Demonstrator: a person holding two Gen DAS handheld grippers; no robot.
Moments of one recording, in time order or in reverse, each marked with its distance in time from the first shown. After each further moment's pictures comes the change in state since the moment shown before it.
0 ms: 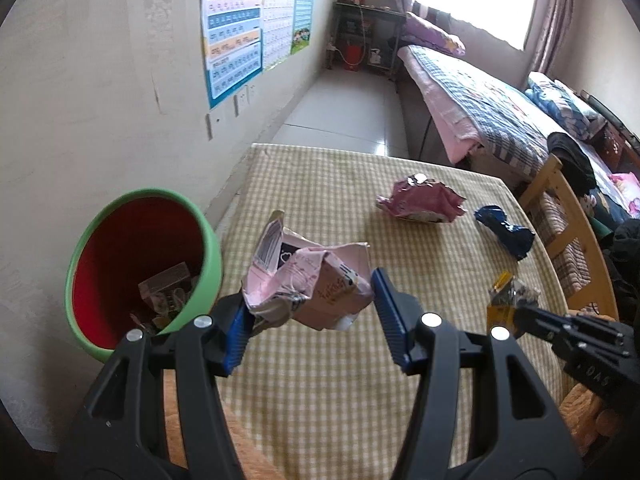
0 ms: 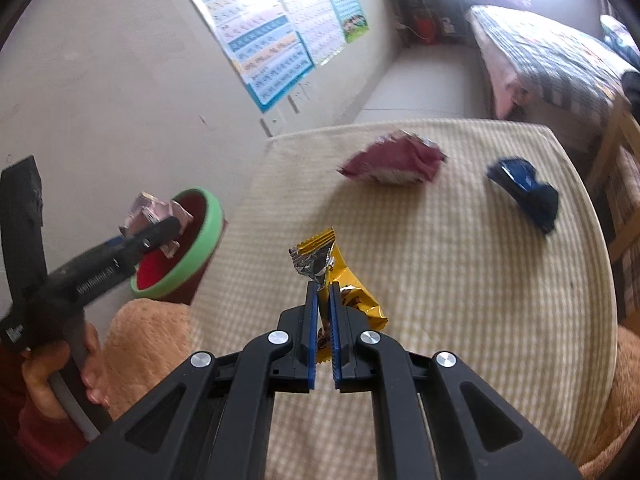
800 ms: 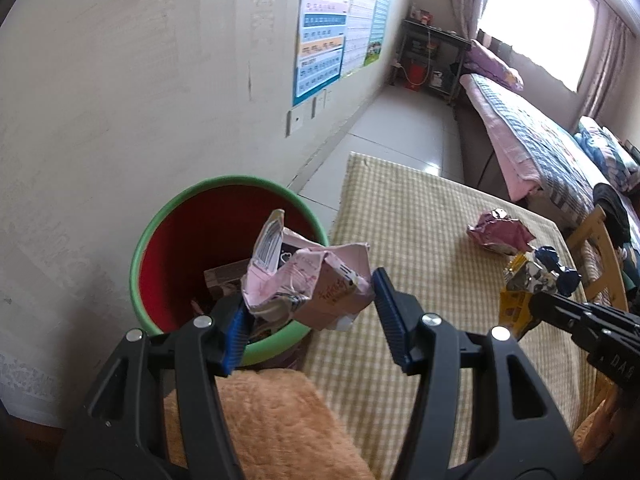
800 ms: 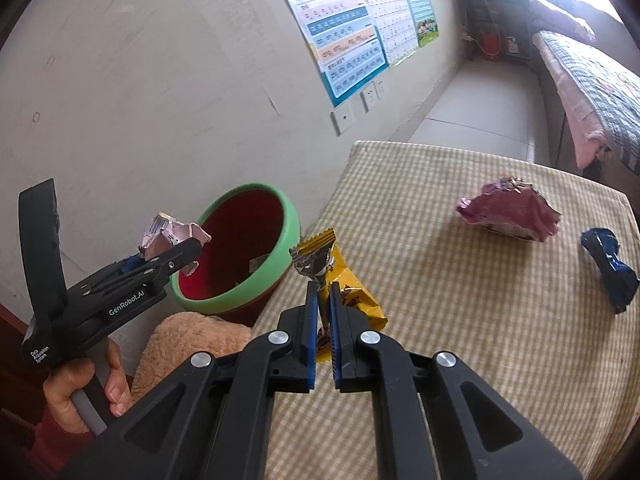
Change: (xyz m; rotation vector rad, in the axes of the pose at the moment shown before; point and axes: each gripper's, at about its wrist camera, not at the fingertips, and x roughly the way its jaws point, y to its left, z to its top) left arm -0.016 0.099 -0.007 -0.168 -0.034 0.136; right arm 0.052 0.092 0.036 -0.159 0.036 0.109
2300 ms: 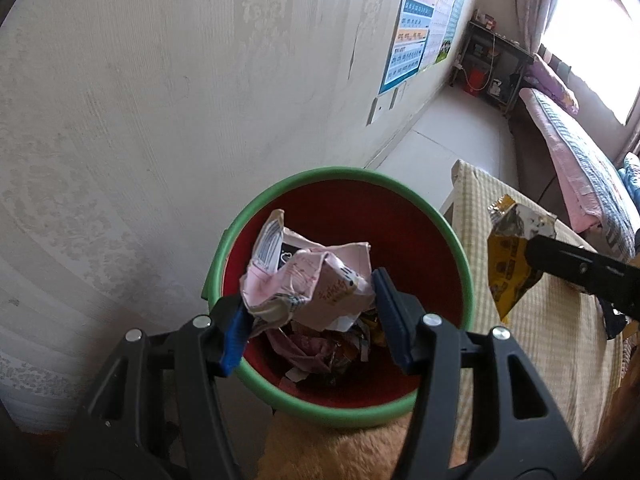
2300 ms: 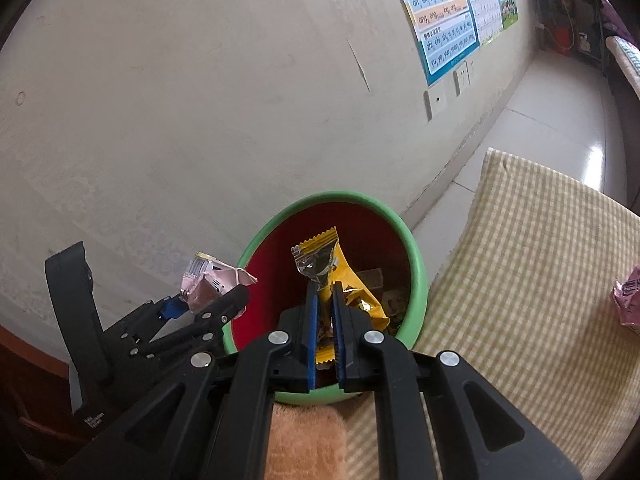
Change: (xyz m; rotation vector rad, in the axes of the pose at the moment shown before) left arm 0.051 0.118 0.011 -0.138 0.062 0.124; right arm 0.134 0.092 0.076 -0.089 0.138 0.163
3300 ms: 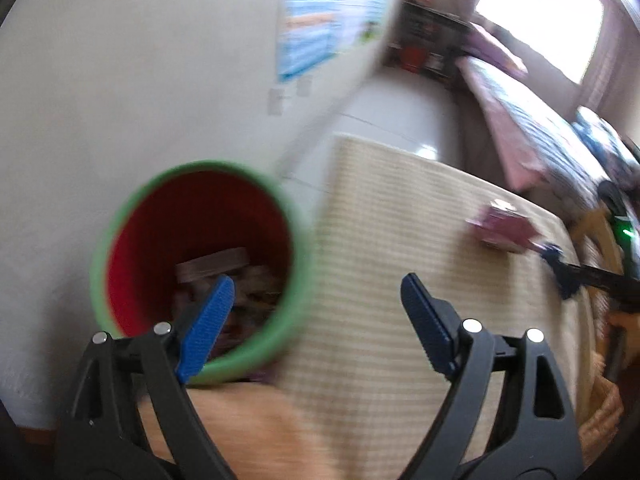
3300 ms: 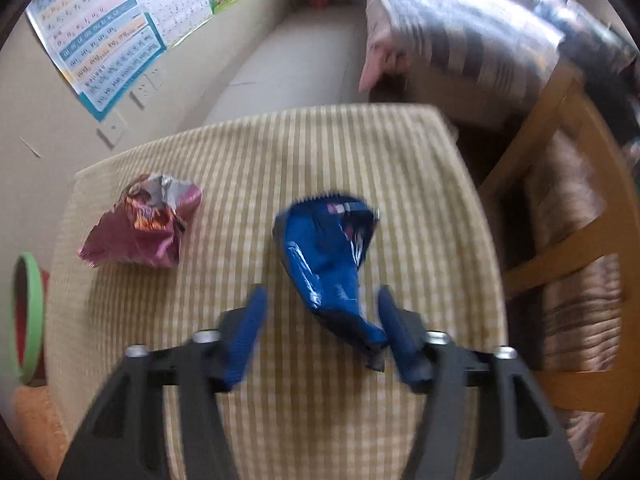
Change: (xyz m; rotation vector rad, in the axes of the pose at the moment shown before) left arm -0.036 -0.154 -0.024 0.174 0.027 -0.177; right arm -0.190 -0.354 -0.135 0.462 -0.008 -0.577
